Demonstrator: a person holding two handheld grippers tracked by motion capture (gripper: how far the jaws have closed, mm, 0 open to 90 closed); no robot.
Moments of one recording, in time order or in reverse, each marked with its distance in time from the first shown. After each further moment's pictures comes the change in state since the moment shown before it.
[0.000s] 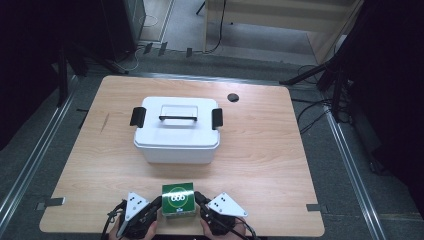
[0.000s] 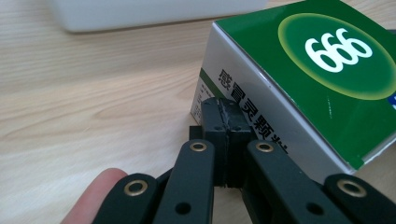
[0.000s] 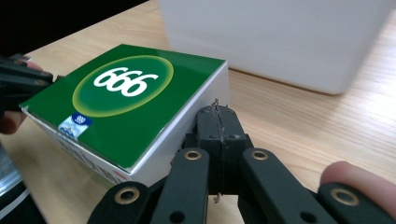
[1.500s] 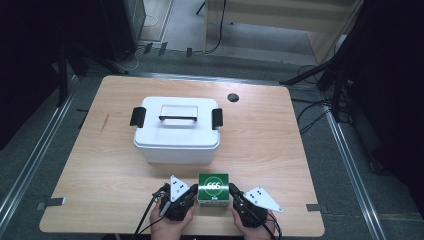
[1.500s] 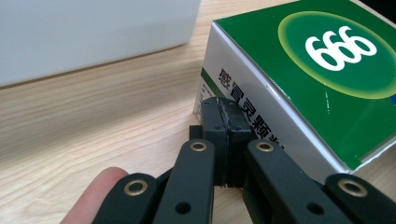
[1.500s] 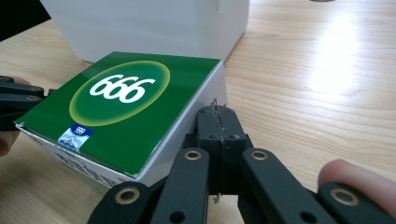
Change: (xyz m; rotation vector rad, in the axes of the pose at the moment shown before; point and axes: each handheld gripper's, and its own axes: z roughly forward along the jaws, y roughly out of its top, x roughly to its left) left arm -0.059 0.032 0.063 -0.004 -0.088 0.050; right arm -0.064 0.001 -0.041 -0.012 -0.191 0.068
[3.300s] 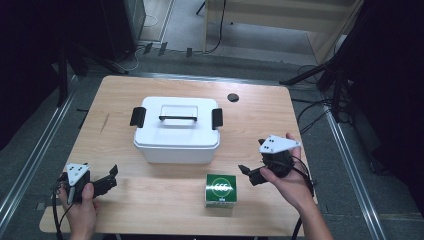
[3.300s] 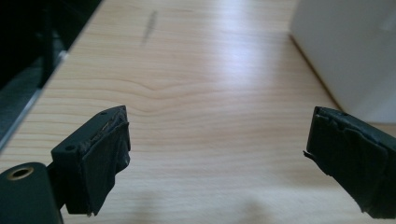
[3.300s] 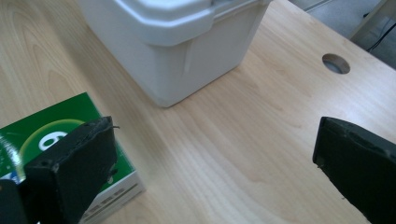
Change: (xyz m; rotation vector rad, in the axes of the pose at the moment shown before) left arm 0.210 -0.022 -0.090 -0.175 0.495 -0.176; right arm -0.075 0.136 0.011 0.236 0.219 -0.444
